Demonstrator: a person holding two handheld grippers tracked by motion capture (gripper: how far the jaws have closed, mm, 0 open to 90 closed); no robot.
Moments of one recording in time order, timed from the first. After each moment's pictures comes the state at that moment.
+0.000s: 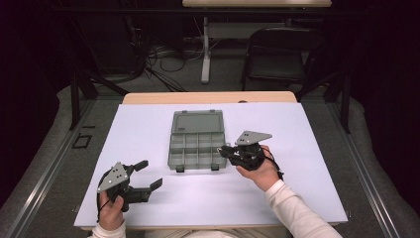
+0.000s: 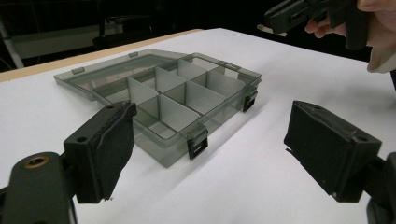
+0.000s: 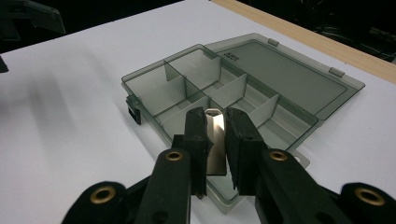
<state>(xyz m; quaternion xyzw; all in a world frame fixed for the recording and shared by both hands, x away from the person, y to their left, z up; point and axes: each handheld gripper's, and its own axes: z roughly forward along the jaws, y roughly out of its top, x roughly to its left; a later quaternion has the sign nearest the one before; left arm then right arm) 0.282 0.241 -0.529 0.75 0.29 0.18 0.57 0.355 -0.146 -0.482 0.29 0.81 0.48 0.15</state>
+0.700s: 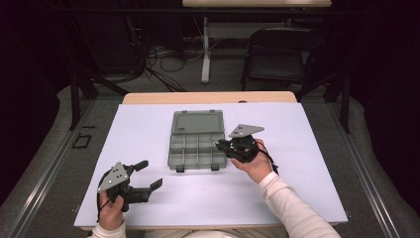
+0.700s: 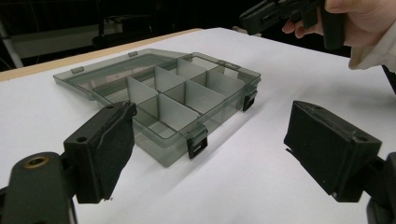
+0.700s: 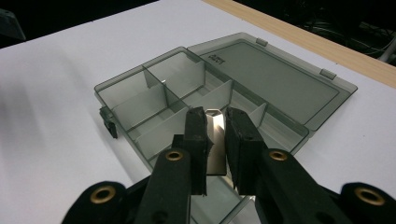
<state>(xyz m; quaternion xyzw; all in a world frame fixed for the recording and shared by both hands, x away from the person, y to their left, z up) 0.282 0.241 -0.529 0.75 0.29 0.18 0.57 0.381 -0.133 -0.486 0.31 0.81 0.47 0.16</state>
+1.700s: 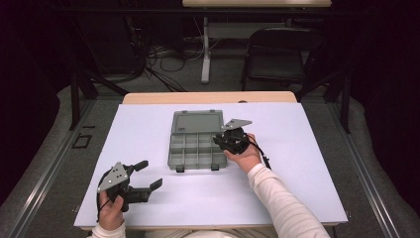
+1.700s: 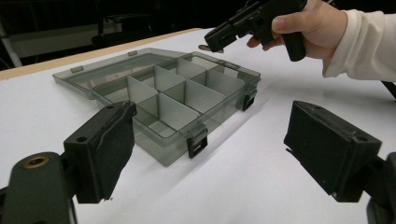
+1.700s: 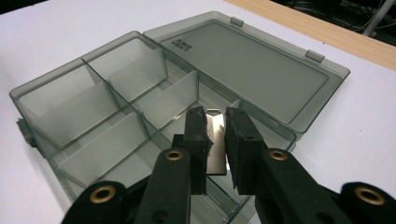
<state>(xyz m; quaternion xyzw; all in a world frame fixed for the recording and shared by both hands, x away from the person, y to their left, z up) 0.283 0.242 -0.529 0.75 0.29 0.17 0.57 0.424 -0.117 -0.516 0.35 0.81 0.44 0.18</state>
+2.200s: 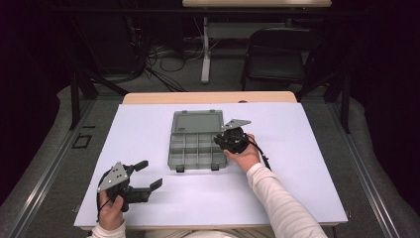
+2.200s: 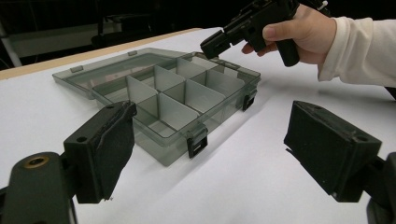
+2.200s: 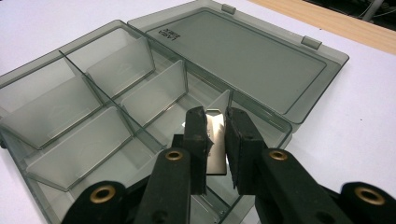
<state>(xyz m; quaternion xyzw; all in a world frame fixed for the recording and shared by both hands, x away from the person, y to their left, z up) 0.283 0.242 -0.529 0.75 0.29 0.17 0.57 0.432 -0.118 -0.527 0.36 0.81 0.43 0.17</state>
